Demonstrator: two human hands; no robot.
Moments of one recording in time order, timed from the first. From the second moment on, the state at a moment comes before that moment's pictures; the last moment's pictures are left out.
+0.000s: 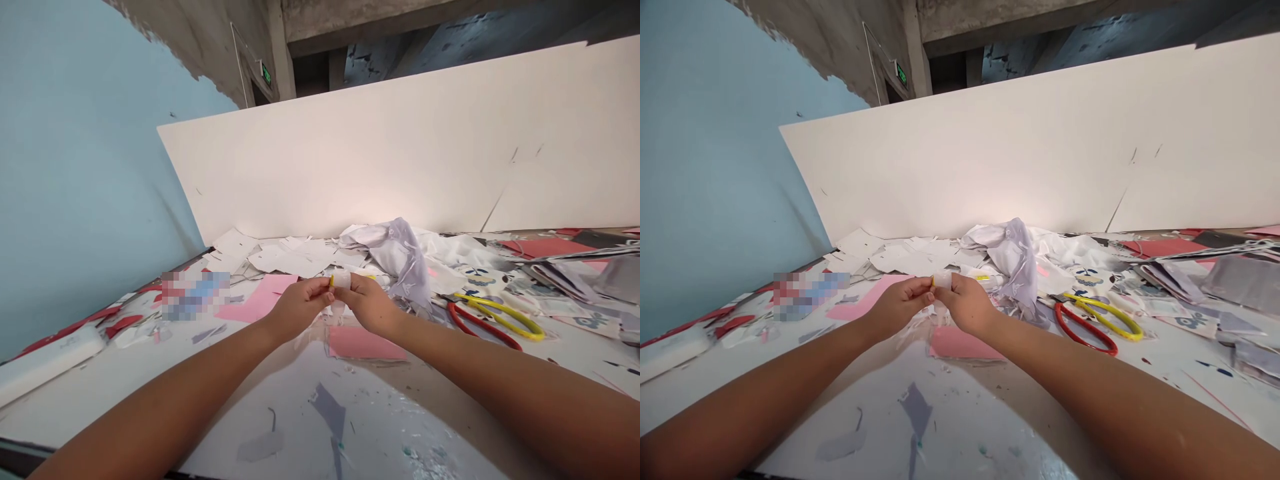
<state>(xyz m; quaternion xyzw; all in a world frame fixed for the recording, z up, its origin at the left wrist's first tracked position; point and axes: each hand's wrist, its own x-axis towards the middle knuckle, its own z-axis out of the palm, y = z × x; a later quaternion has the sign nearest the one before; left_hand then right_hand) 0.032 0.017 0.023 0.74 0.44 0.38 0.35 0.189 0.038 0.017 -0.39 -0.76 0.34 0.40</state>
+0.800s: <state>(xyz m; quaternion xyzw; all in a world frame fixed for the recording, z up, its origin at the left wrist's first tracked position) 0.030 0.013 0.008 0.72 0.46 0.42 0.31 0.184 0.037 0.010 -0.40 -0.79 0.27 0.38</state>
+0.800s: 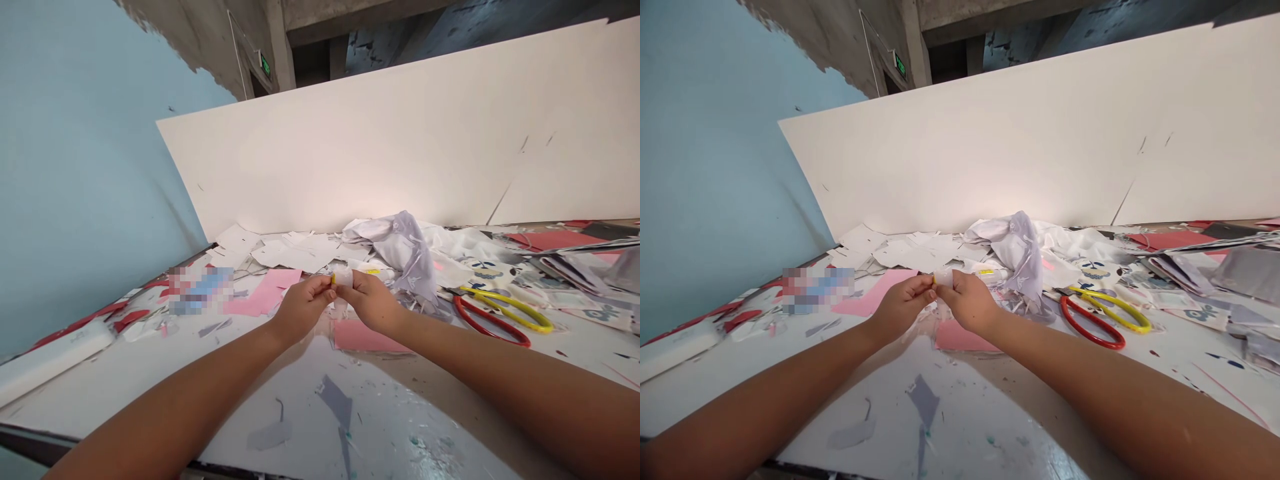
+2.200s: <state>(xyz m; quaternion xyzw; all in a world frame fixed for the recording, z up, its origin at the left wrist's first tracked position) 0.027 0.004 0.014 0.74 0.49 0.38 0.25 0.184 0.028 0.008 -0.41 -0.77 0.30 0.38</state>
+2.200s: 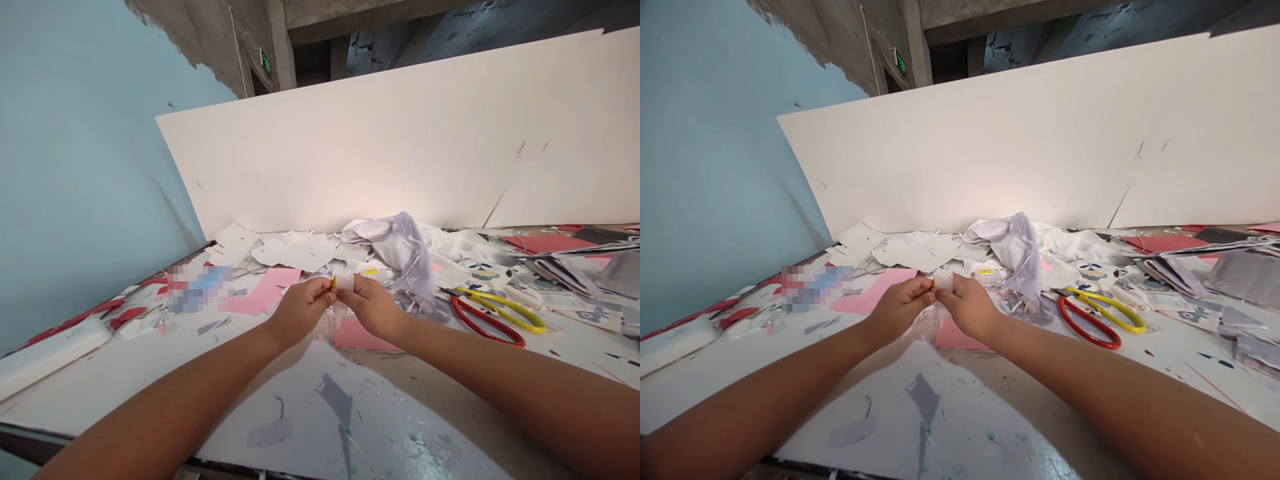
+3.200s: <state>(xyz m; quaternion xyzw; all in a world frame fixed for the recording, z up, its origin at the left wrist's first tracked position) 0.027 -0.002 0.018 0.76 0.50 0.33 0.25 0.185 0.014 0.009 -0.41 -0.72 0.40 0.39</state>
